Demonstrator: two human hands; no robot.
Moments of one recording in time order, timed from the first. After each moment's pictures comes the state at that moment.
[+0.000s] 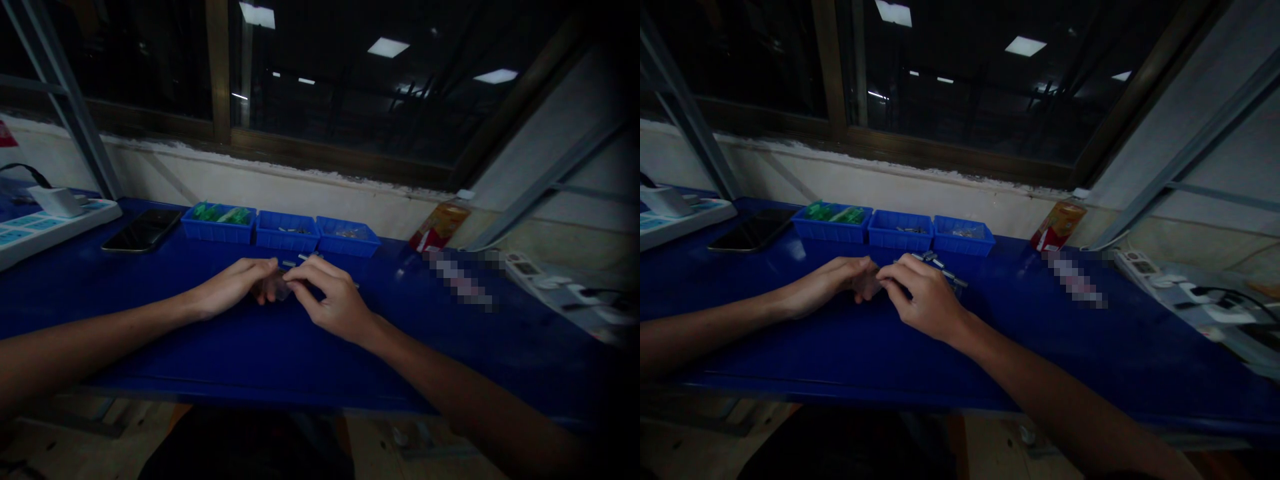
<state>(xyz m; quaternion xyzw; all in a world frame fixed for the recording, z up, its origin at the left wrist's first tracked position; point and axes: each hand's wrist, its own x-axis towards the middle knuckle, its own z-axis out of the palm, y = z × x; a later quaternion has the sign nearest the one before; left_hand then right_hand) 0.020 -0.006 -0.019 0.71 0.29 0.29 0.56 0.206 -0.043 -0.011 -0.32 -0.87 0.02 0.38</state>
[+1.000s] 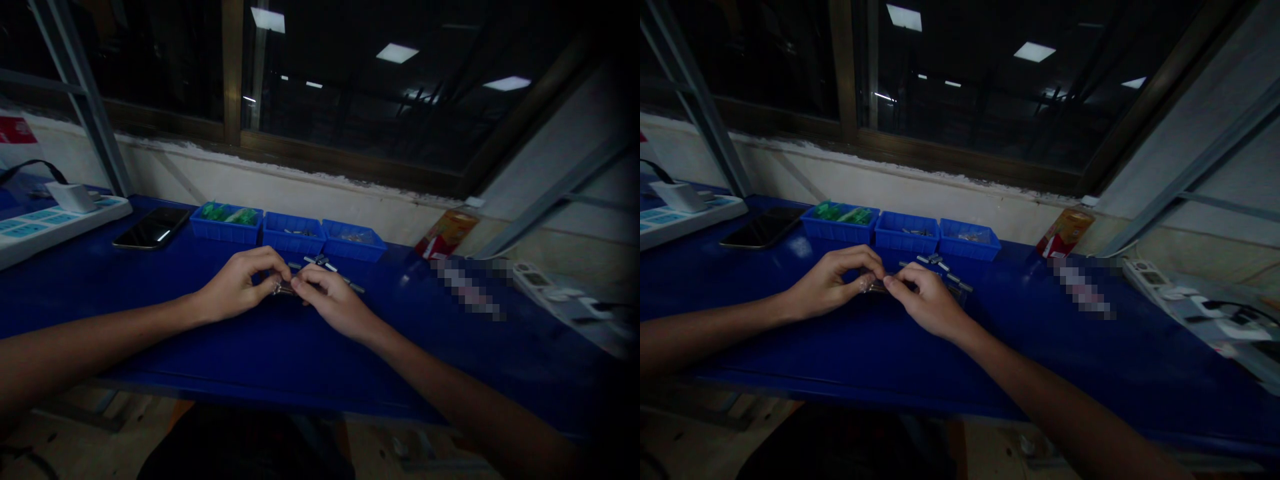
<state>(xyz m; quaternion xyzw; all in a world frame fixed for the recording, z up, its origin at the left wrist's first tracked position) 0.014 -0.011 -0.009 0.86 0.24 0.38 0.22 0.200 -0.035 -0.015 -0.43 -0.76 0.33 0.35</state>
